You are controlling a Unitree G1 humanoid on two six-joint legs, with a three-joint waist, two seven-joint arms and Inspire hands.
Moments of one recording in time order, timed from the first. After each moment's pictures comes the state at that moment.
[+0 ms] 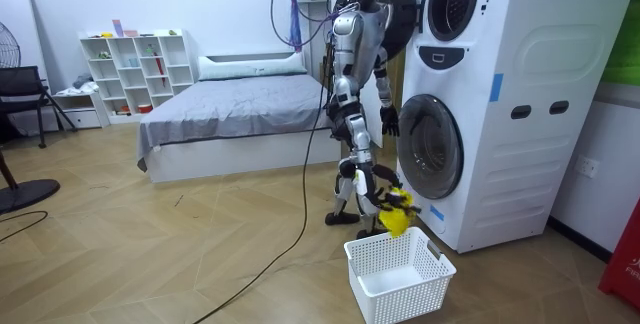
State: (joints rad) left arm -0.10 0.21 -0.26 1.24 -0.38 0.02 0.05; right arm -0.24 -0.32 -0.22 1.10 0.71 -0.06 -0.19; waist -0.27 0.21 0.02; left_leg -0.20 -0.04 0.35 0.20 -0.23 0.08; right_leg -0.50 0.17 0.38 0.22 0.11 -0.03
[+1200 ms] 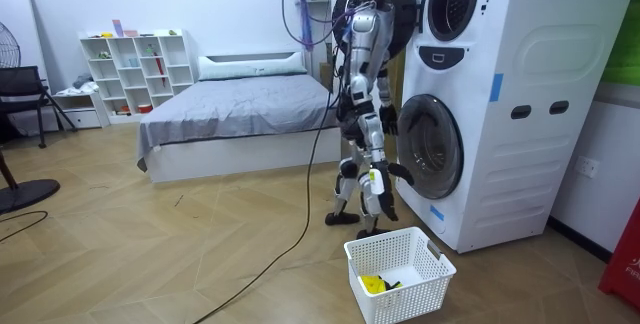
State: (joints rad) left arm -0.07 0.21 -0.27 1.24 -0.38 -0.01 0.05; right arm -0.17 -0.34 -0.26 1.12 0.73 -0.10 -0.14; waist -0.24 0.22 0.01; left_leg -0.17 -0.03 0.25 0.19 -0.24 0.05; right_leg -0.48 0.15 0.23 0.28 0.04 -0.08
